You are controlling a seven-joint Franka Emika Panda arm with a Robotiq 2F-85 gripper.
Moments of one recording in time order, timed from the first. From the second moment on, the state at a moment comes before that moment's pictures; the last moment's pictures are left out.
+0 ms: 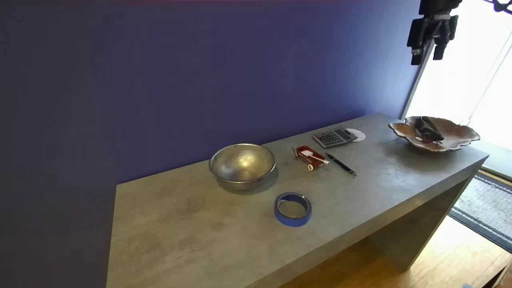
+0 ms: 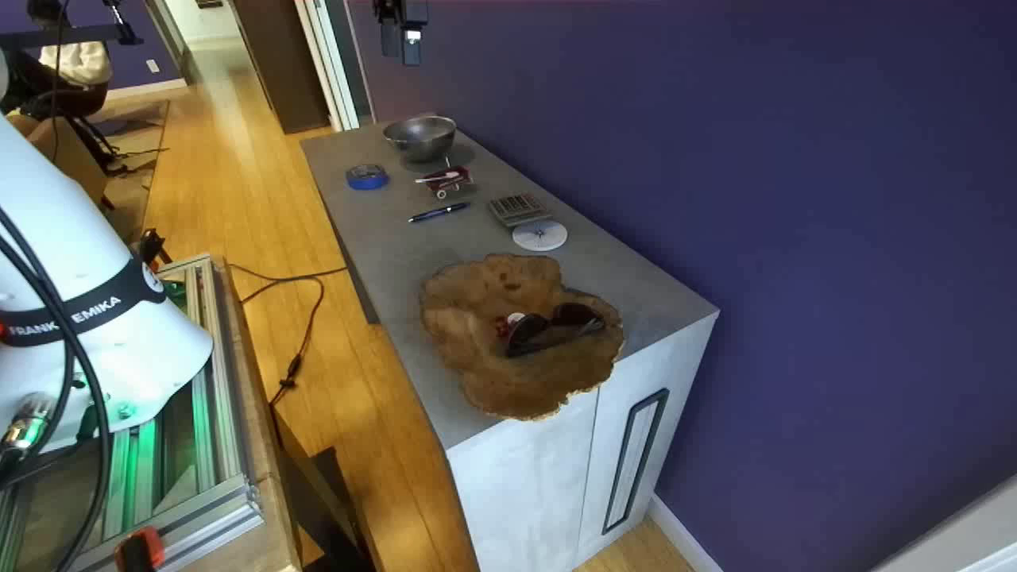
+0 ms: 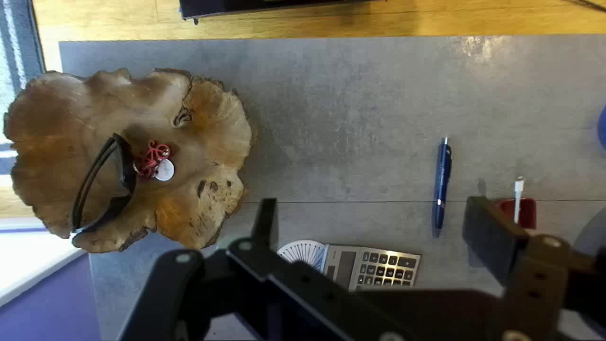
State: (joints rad) arm 0.03 -0.24 0.13 -2.32 0.03 1.94 0.24
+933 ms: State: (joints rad) arm 0.19 0.14 0.18 -2.26 0.19 2.24 0.13
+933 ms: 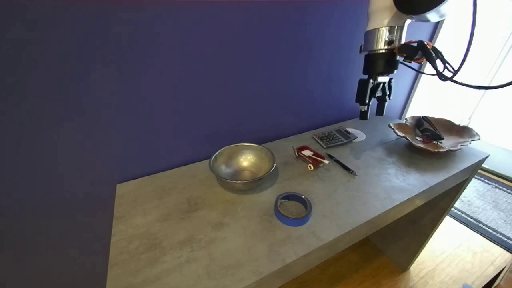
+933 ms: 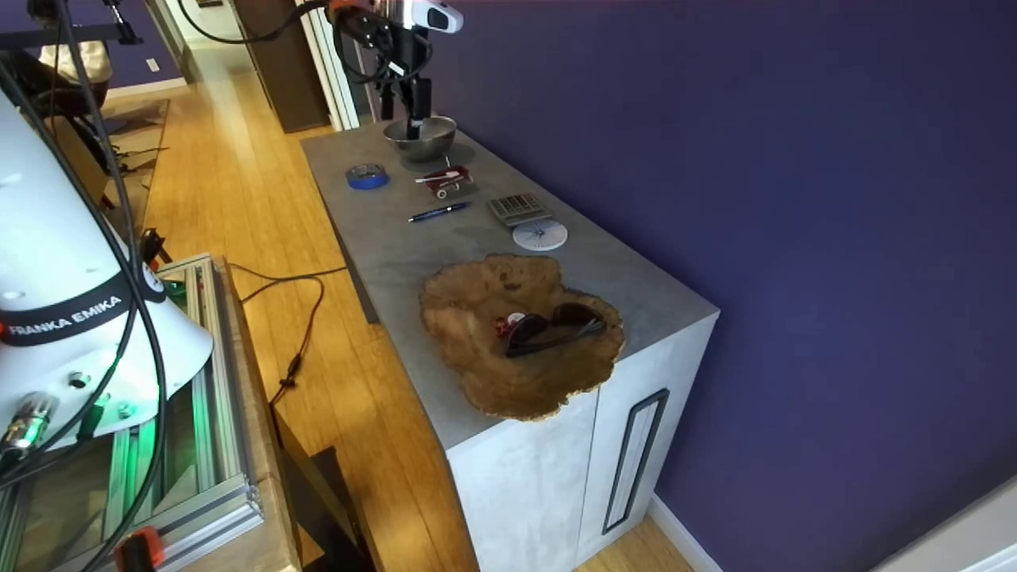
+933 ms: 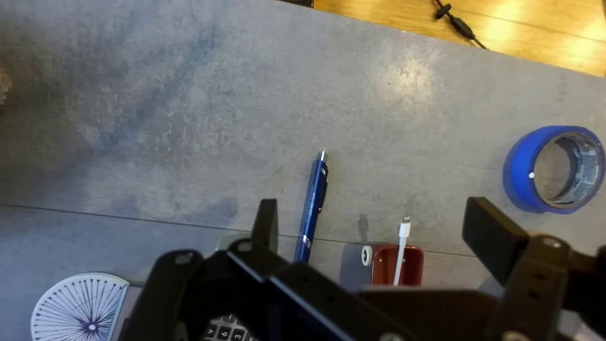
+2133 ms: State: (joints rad) arm 0.19 0.40 0.21 -2.18 0.23 2.60 0.11
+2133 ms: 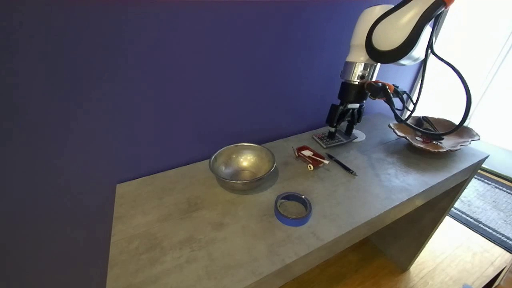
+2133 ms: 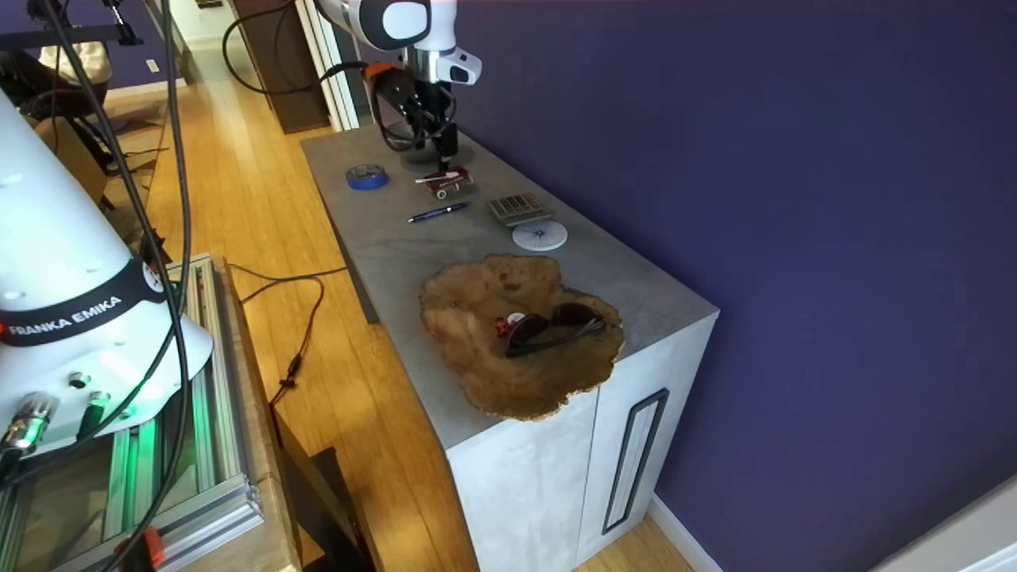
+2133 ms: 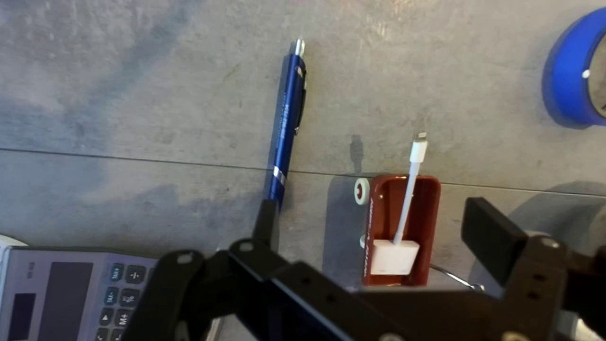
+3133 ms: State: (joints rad) arm 0.19 0.66 0.21 -1.95 0.22 2.62 0.11
